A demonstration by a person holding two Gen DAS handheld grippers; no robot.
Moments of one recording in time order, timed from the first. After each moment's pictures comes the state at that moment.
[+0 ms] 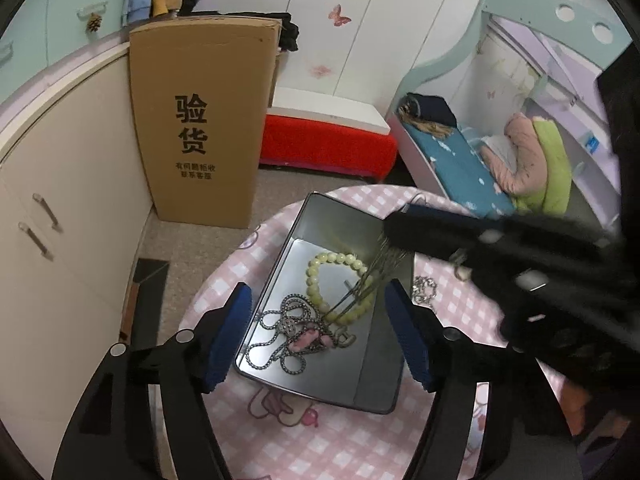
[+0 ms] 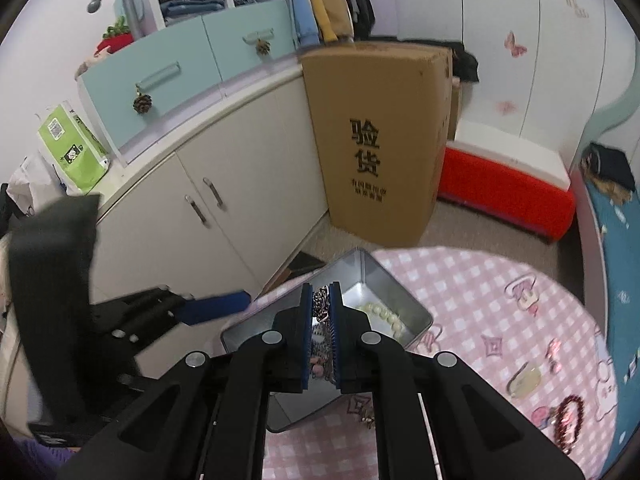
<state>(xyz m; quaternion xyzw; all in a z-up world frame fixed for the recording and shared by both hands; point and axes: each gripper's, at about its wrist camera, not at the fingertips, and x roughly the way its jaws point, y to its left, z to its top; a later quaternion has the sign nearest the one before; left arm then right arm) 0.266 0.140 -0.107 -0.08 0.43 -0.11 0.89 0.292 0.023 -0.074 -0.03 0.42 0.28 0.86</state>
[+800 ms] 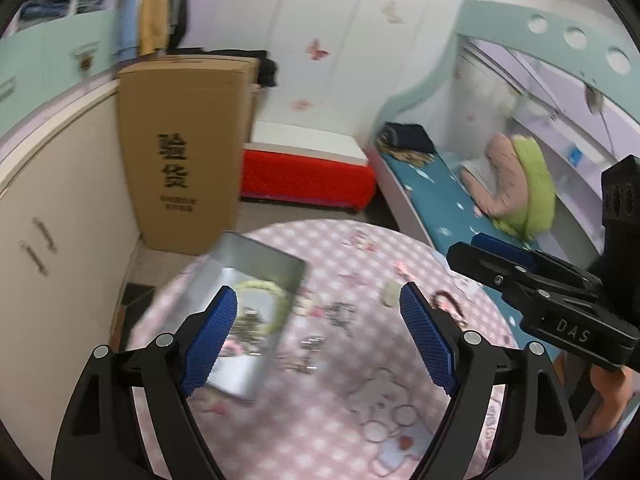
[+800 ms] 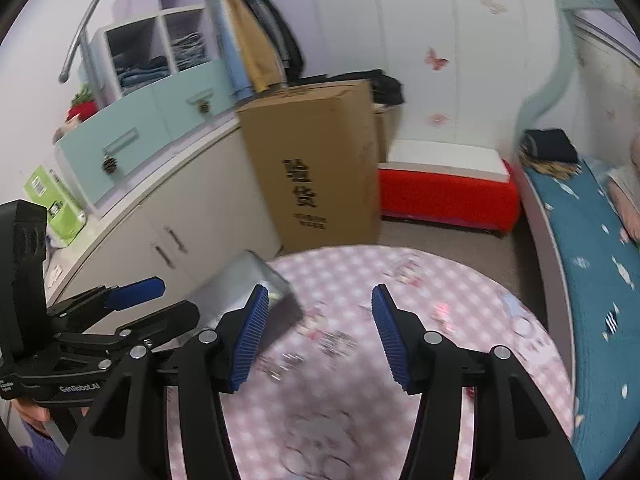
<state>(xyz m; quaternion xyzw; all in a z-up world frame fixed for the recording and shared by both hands) 0.227 0.056 -0.051 -0.07 0.38 -0.13 0.91 0.249 -0.128 -0.043 0.03 0.36 0.20 0.91</state>
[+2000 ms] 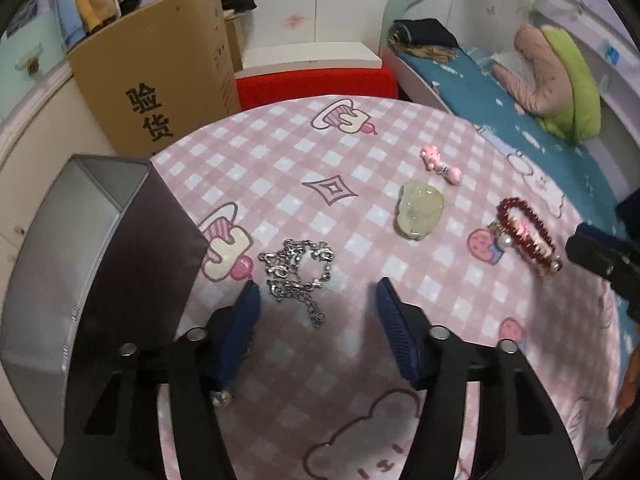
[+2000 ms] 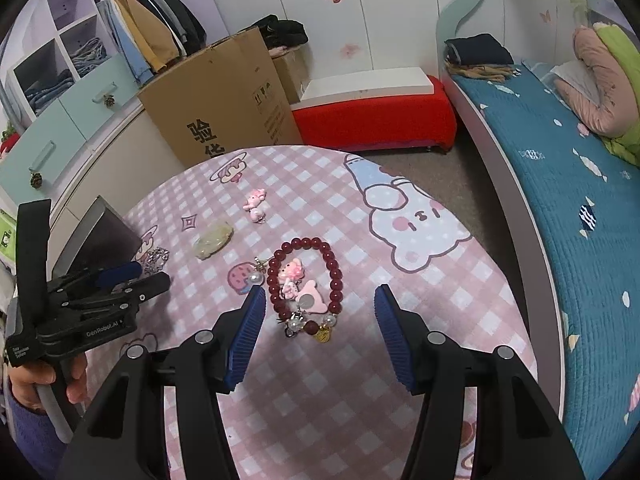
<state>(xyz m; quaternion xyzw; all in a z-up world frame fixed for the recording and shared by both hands) 0.301 -0.045 -0.188 0.06 0.50 -0.07 0.86 0.266 -0.274 -0.171 0.10 0.45 0.11 0.88</state>
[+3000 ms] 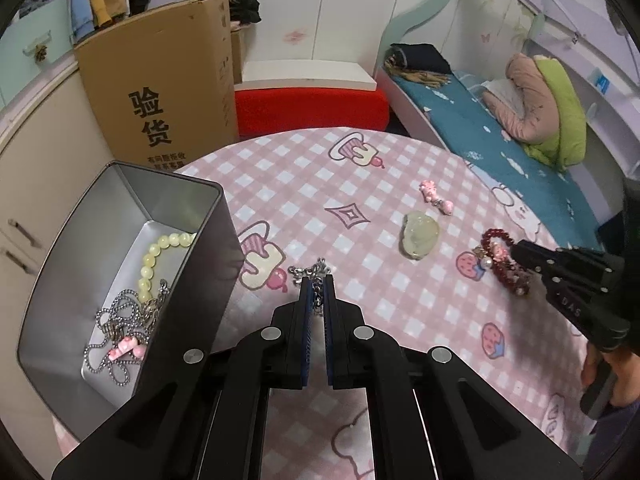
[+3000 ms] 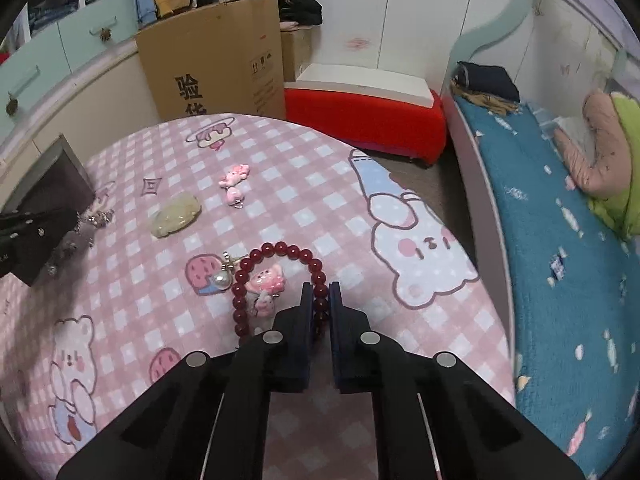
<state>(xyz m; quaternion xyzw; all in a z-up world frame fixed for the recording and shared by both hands) 0.293 -0.015 -0.158 0.01 0.47 -0.10 0.87 0.290 -0.243 -0.186 -0.03 0.46 0.09 0.88</state>
